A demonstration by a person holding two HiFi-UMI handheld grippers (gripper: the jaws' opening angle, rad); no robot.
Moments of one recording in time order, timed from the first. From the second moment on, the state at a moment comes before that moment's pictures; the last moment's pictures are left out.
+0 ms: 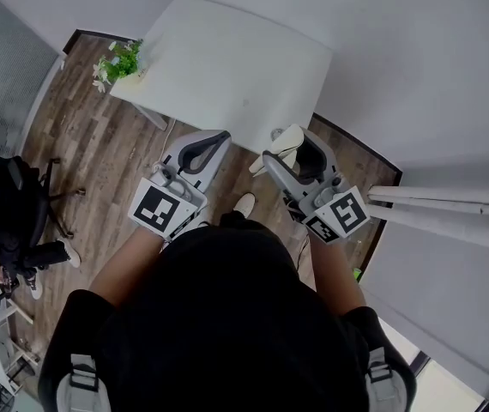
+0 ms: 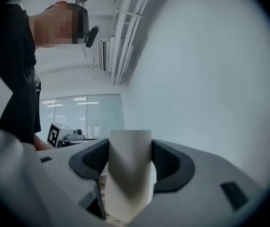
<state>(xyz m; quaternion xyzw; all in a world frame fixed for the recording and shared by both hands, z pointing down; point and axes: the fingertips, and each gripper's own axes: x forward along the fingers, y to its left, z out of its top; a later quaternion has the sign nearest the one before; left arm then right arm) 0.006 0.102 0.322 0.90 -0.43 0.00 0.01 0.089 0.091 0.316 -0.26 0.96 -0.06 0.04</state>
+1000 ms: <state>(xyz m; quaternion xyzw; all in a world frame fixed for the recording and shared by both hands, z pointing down) 0.048 0.027 0.319 0.88 -0.47 0.02 0.00 0.132 0.007 0.324 -0.23 0.97 -0.07 0.05</state>
